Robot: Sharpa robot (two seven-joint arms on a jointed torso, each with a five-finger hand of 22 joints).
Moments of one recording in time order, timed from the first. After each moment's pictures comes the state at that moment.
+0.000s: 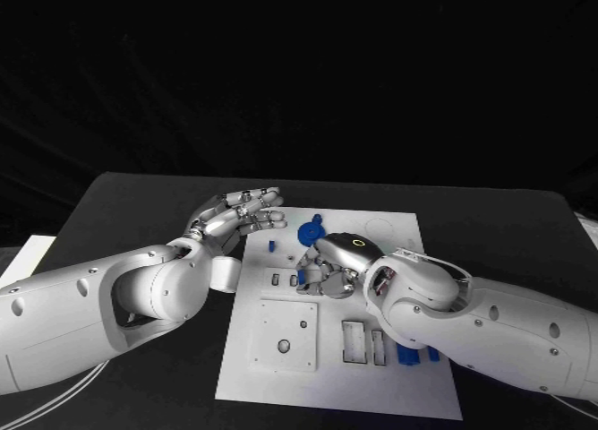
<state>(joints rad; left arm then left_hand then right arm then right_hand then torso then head) 1.17 -0.94 0.01 1.73 0.18 -0.35 0.47 1.42 -0.06 0.25 0.05 0.13 0.98 0.21 0.07 0.07 1.05 0.15 0.07 0.07 1.20 0.09 0.17 0.35 0.17 1.03 0.18 0.49 0.22 1.10 -0.66 0.03 1.64 -1.65 -0.27 -0.28 1.24 -0.12 0.14 0.13 0.20 1.05 0.13 0.06 0.07 1.41 0.04 1.21 1.31 1.47 -0.04 1.56 1.31 0.05 1.46 0.06 1.44 1.29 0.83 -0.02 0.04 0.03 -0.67</state>
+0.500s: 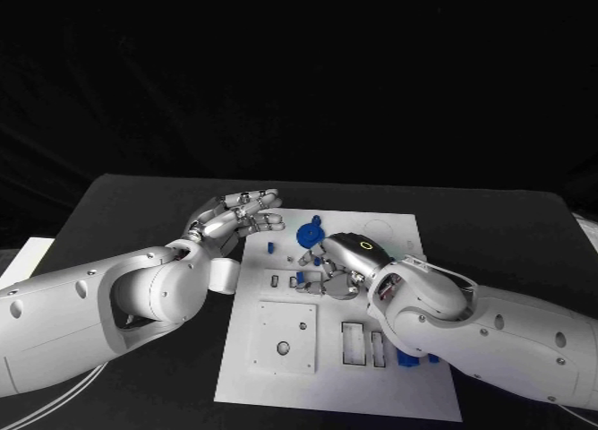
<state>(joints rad) 1.17 -0.94 0.01 1.72 0.18 -0.35 0.46 1.42 -0.06 0.25 0.04 0.13 0.98 0.21 0.07 0.07 1.06 0.15 0.07 0.07 1.23 0.07 0.18 0.37 0.17 1.03 0.17 0.52 0.24 1.08 -0.69 0.02 1.66 -1.66 -0.41 -0.25 1.24 -0.13 0.09 0.17 0.17 1.02 0.14 0.07 0.07 1.40 0.05 1.20 1.31 1.46 -0.03 1.55 1.31 0.05 1.46 0.07 1.43 1.28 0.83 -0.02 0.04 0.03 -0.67</state>
